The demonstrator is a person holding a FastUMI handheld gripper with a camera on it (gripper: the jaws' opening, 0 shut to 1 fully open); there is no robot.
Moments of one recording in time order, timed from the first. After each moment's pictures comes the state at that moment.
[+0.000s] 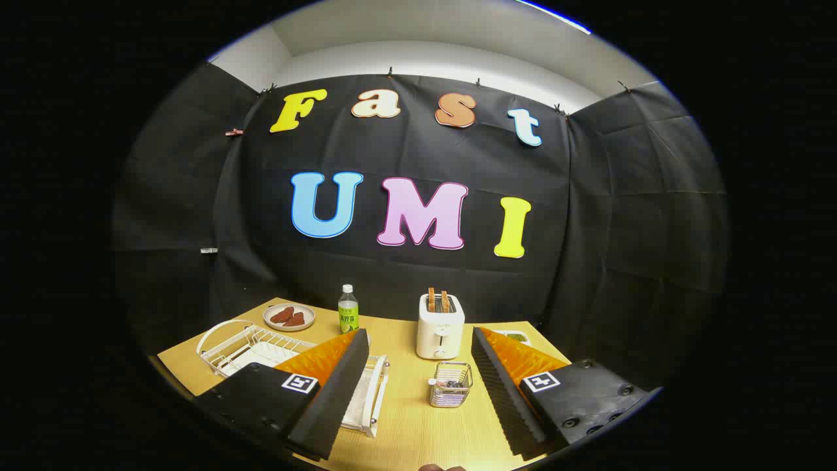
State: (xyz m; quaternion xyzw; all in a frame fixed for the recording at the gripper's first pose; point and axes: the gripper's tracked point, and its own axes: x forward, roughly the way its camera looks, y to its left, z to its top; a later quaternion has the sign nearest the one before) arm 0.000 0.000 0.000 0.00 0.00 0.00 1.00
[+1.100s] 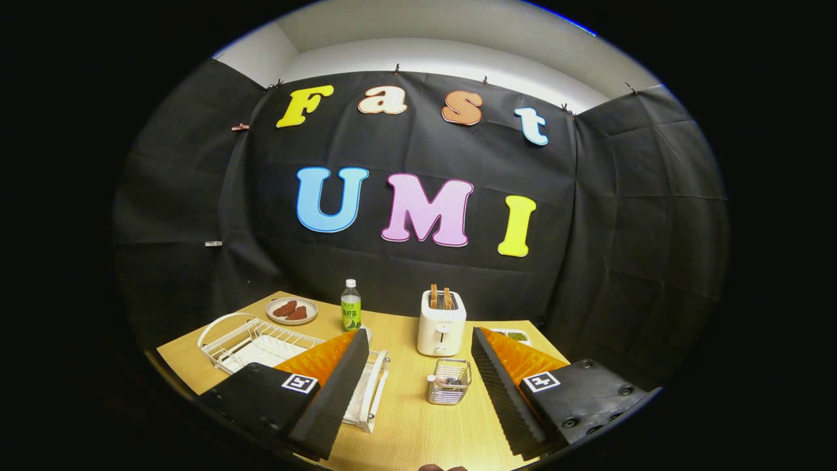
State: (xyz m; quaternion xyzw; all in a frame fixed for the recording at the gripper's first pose) arm 0.002 0.000 -0.007 -0.01 0.02 0.01 1.00
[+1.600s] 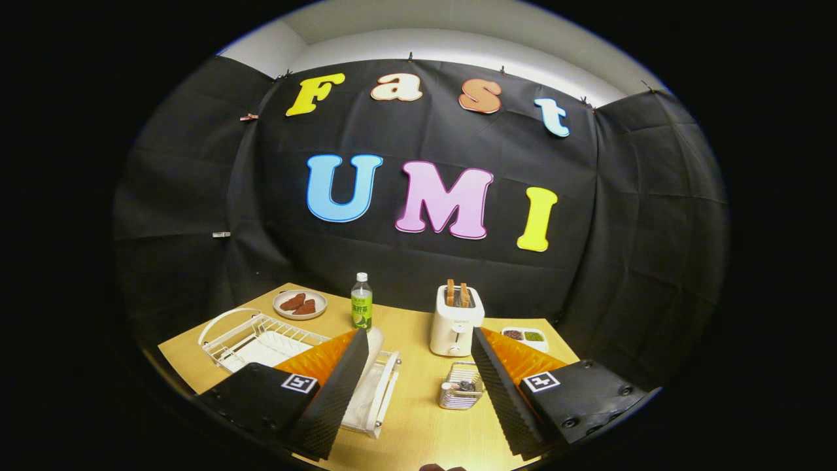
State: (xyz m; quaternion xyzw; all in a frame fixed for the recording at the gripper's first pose) arm 0.046 0.031 -0.010 -0.01 0.05 0.06 1.00
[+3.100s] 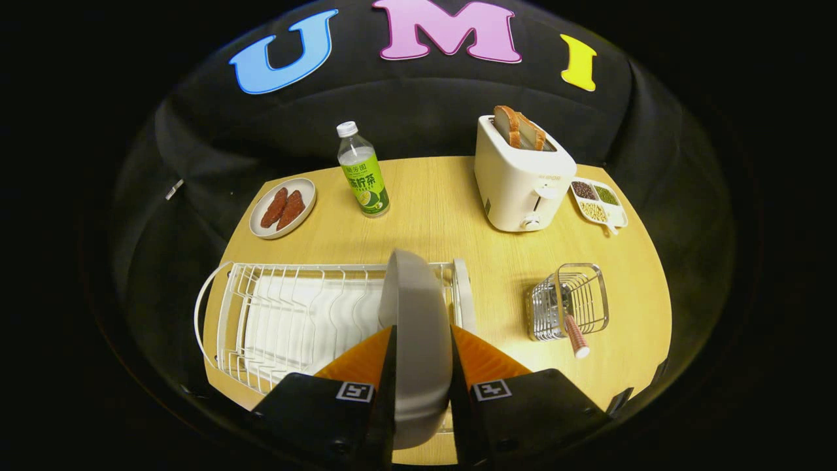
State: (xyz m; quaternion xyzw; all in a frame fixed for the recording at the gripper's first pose) arm 0.160 0.121 -0.172 0.07 0.44 0.04 0.89
